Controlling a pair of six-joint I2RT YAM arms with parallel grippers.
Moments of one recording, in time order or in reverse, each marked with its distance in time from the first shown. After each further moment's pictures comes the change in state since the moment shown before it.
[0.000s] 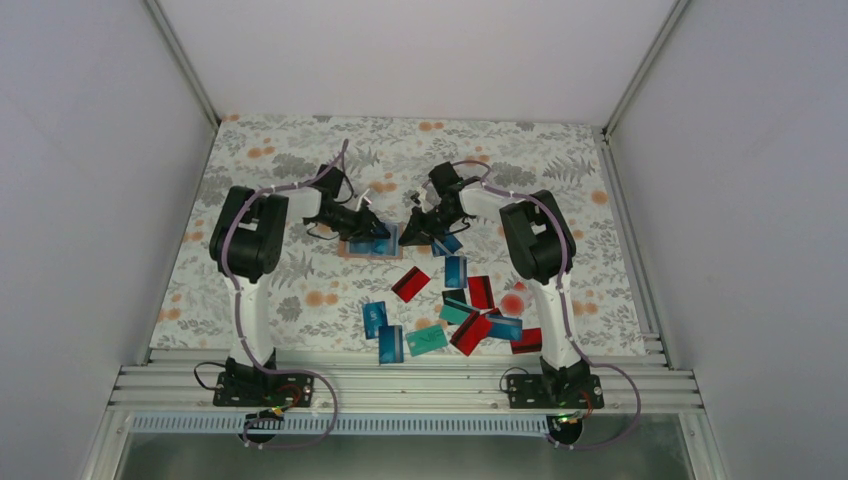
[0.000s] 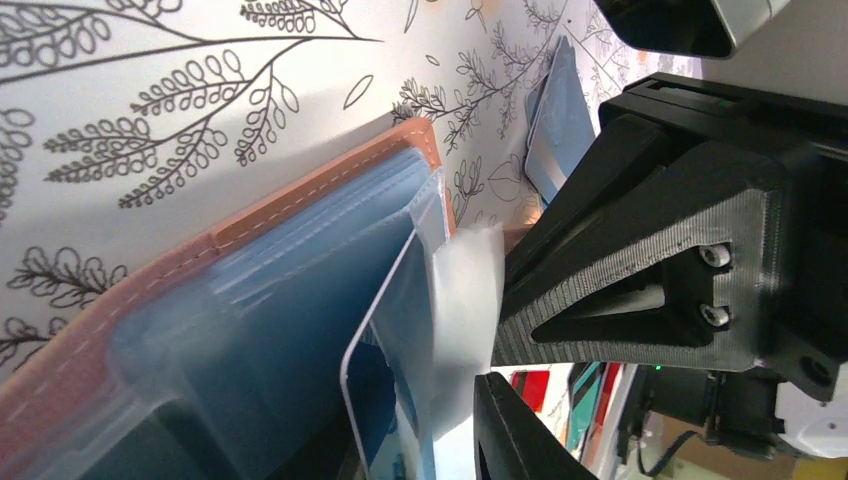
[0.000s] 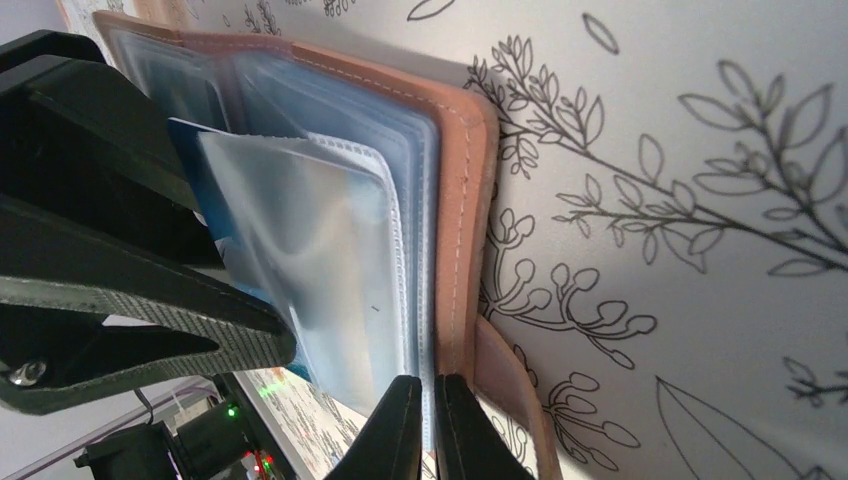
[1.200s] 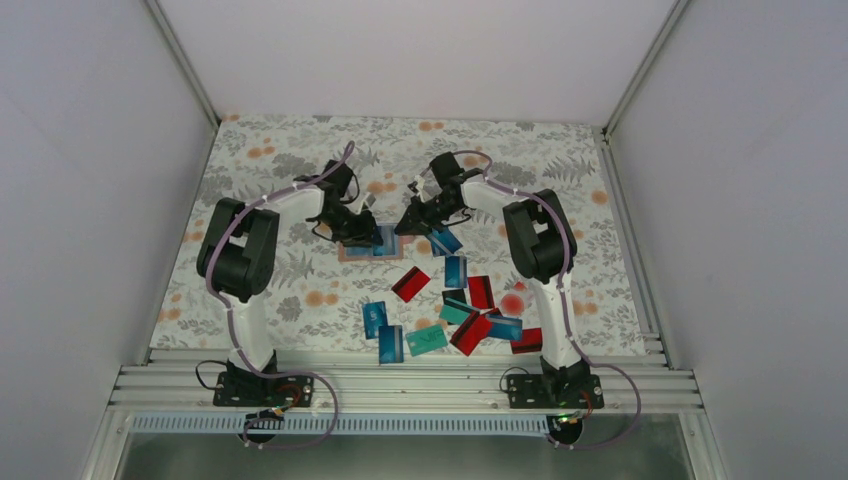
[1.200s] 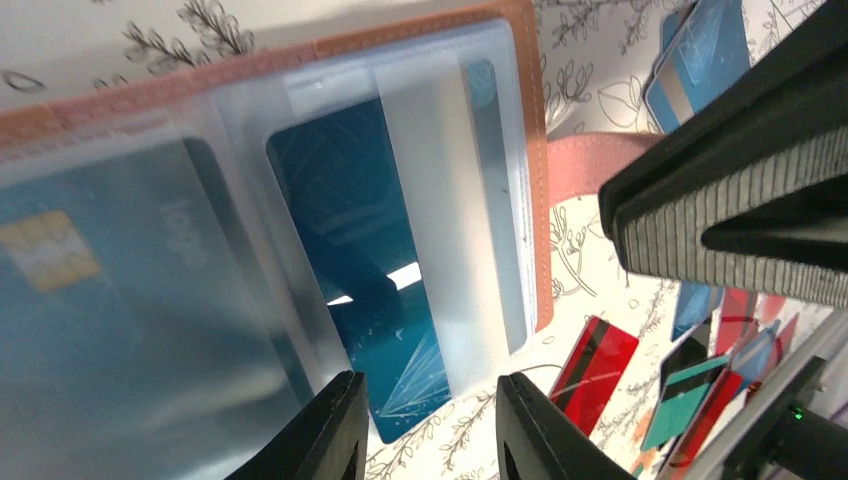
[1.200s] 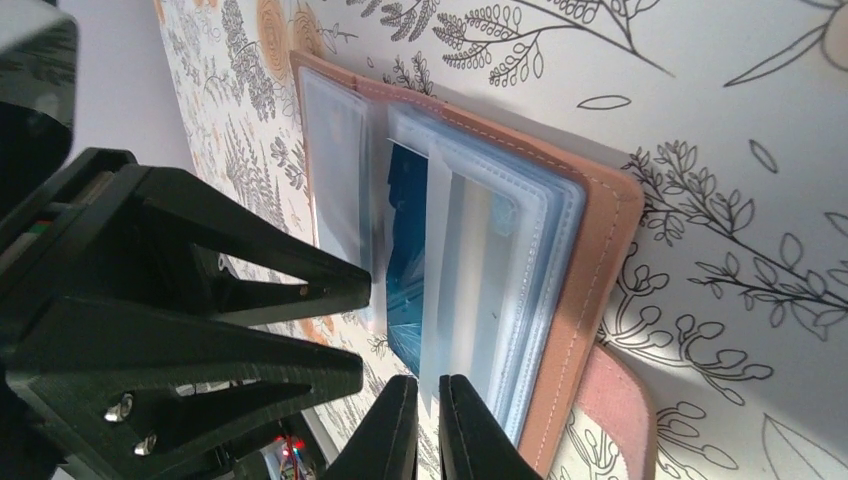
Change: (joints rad) left arm -0.078 -0.177 -0.011 -0.226 -0.357 -0.079; right arm -0.014 0.002 0.073 -0.015 -0.071 -0.038
